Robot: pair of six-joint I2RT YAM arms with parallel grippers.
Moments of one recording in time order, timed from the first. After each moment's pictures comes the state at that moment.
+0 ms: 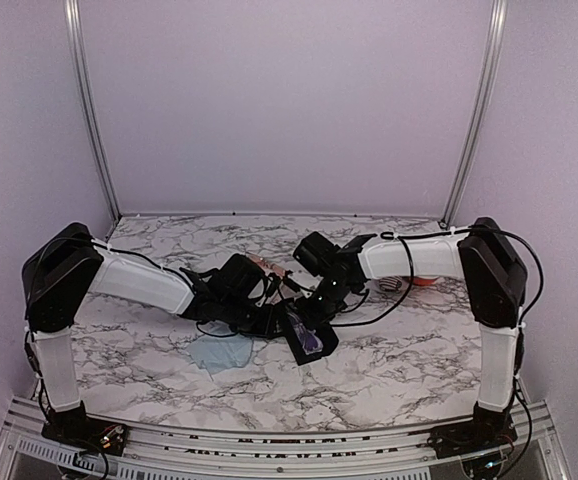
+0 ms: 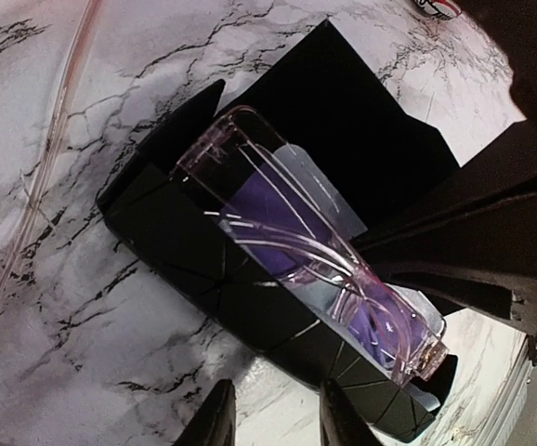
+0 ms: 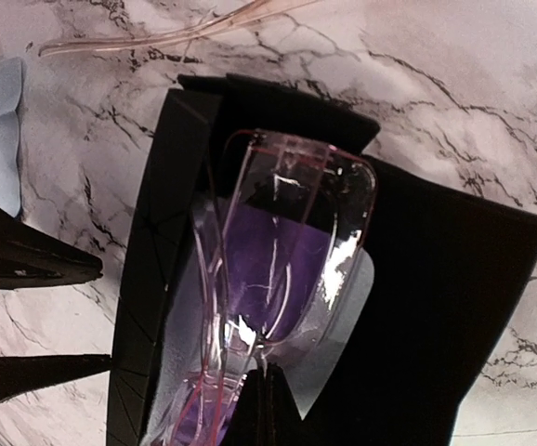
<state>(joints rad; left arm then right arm) -0.89 1.94 1.12 -0.04 0.23 -0.59 0.82 2.02 1.45 -0.67 -0.13 0.20</state>
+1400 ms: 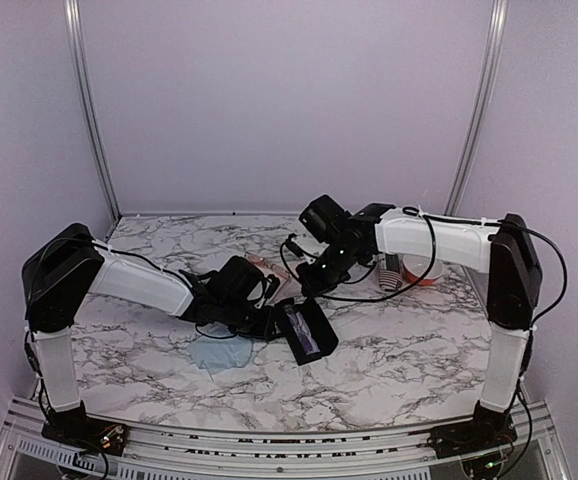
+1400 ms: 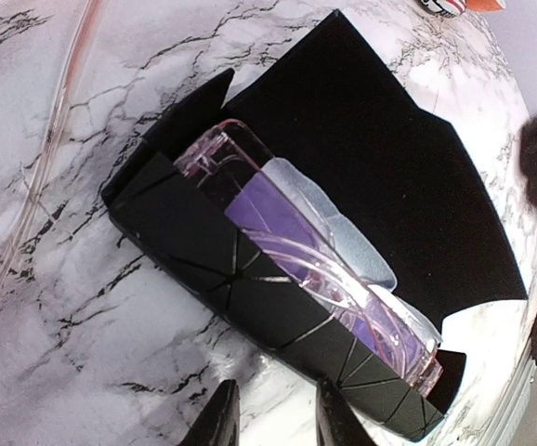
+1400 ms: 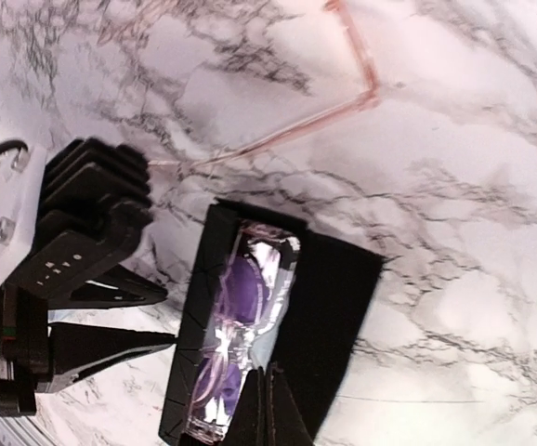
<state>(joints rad) -0.89 1.94 1.10 -0.02 0.23 -0.59 0.80 1.96 1.61 -0.77 -0.08 0.21</state>
